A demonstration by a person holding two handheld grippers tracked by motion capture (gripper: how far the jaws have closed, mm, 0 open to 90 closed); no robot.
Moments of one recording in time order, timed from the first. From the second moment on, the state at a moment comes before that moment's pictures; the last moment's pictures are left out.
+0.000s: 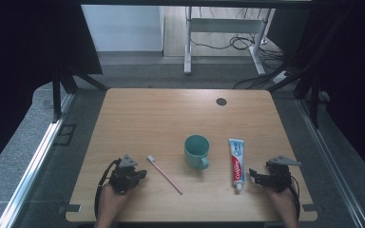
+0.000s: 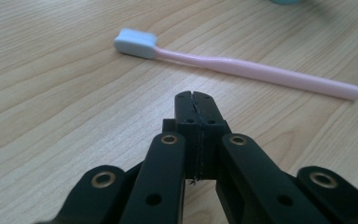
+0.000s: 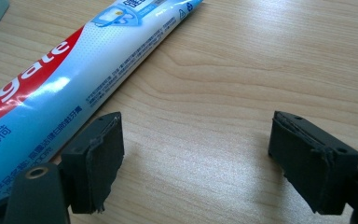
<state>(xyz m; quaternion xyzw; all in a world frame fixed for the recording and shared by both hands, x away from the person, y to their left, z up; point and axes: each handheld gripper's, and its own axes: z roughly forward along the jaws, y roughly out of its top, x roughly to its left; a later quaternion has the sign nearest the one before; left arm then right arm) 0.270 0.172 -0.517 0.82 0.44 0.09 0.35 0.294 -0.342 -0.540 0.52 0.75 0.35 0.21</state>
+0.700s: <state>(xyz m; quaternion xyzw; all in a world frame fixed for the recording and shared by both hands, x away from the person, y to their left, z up) 0.293 0.122 -0.500 0.85 0.40 0.06 0.35 0.294 -0.342 -0.540 0.52 0.75 0.35 0.21</state>
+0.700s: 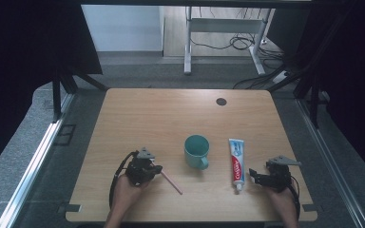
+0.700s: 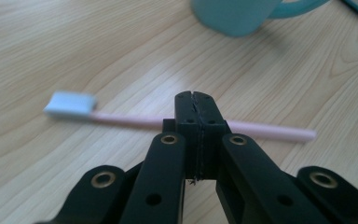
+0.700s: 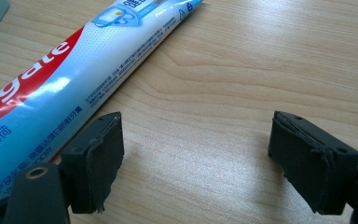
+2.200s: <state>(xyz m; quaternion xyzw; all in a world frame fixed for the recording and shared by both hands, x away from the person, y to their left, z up) 0.272 0.083 -0.522 0.88 0.37 0.04 0.30 0.294 -0.344 -0.540 0.52 0.75 0.36 0.20</state>
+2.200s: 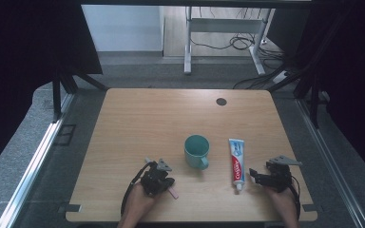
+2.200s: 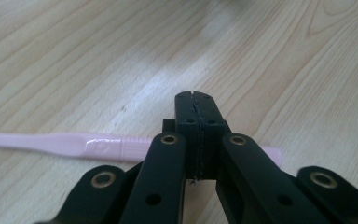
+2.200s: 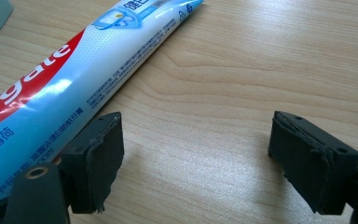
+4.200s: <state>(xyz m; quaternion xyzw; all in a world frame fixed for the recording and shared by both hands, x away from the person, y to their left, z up) 0.241 0.156 -0.508 0.85 0.43 0.07 0.28 0.295 -0.344 -0.540 0.52 0.75 0.36 0.20</state>
